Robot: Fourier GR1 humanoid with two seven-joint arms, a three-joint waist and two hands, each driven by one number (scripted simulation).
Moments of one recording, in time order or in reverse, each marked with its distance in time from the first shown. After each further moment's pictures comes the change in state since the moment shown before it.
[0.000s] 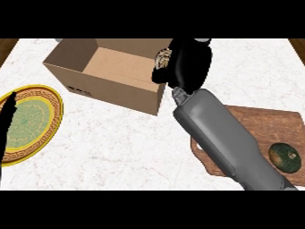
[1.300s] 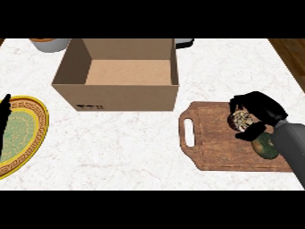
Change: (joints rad) left arm 0.001 0.004 0.018 0.031 0.003 0.030 0.008; right arm 0.382 -0.452 -0.067 0.357 -0.462 0.277 -1.513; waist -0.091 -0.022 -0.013
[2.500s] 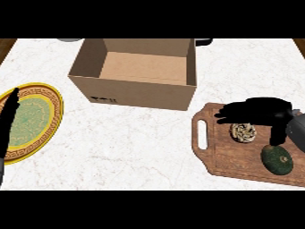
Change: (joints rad) left arm -0.034 0.024 -0.068 -0.010 0.044 0.008 -0.015; right arm -0.120 -0.219 0.387 -0.114 0.000 0.242 -0.509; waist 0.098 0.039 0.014
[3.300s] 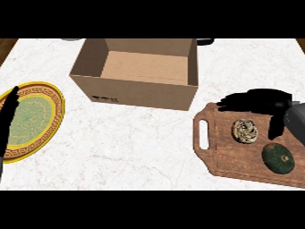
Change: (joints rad) left arm -0.011 0.034 -0.036 0.005 0.039 0.019 0.004; right arm -0.098 0.068 -0.018 0.243 -0.032 -0.038 -0.054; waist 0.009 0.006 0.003
